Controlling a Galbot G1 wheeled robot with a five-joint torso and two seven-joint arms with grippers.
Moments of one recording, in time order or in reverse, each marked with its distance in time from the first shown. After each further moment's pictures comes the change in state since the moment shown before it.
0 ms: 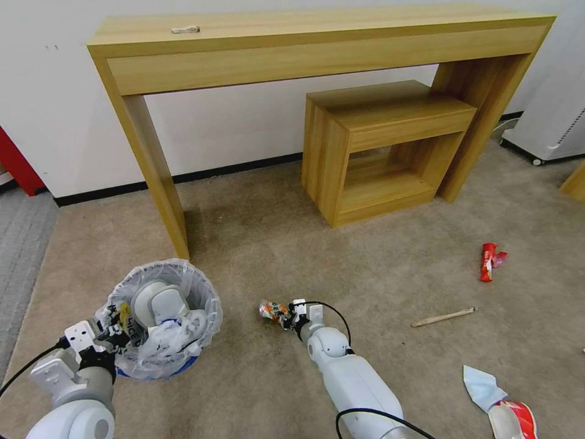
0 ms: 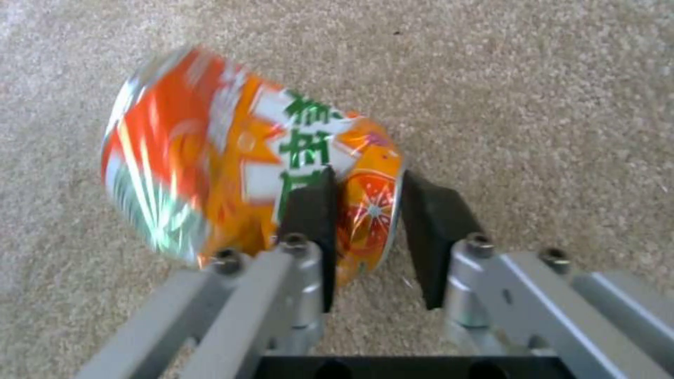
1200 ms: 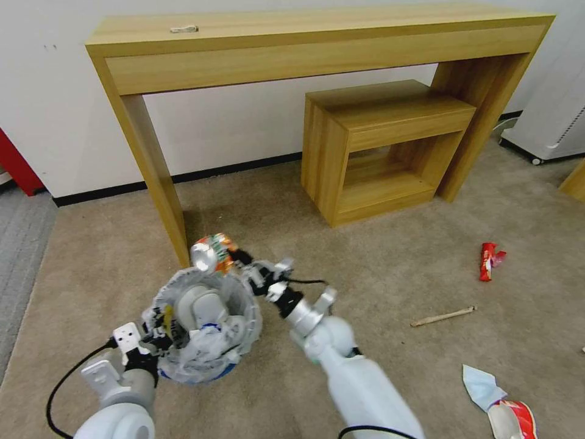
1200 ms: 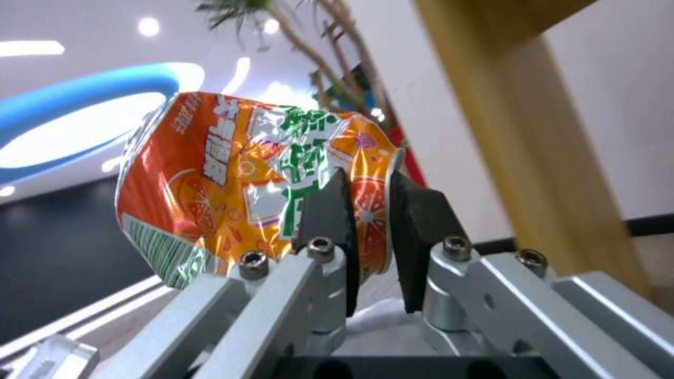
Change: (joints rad) left arm 0.051 -0.063 0.217 -0.058 0.048 -0.004 -0.002; right arm -0.133 -0.041 -0.158 0.493 0.334 0.480 -0.612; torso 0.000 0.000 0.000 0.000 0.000
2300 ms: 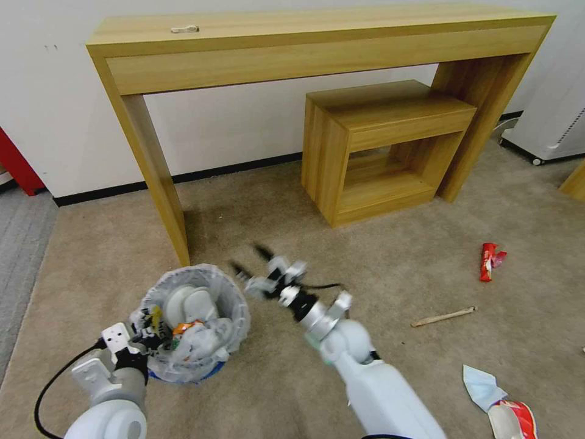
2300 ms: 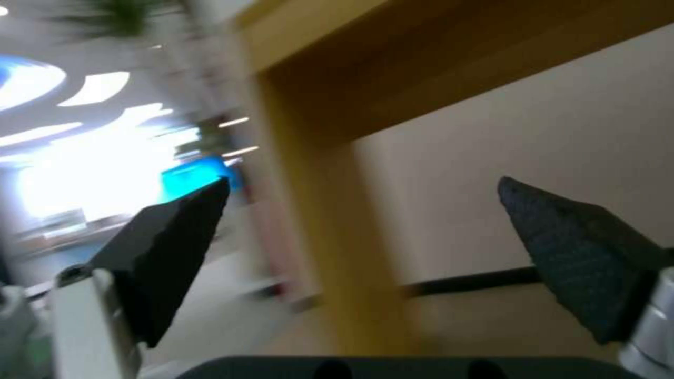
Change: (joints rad) left arm -0.048 0.039 -0.112 0.061 -0.035 -0.011 -0.074; right arm -0.088 -0.159 0.200 0.224 -0.038 0.081 0.279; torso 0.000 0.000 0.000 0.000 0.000
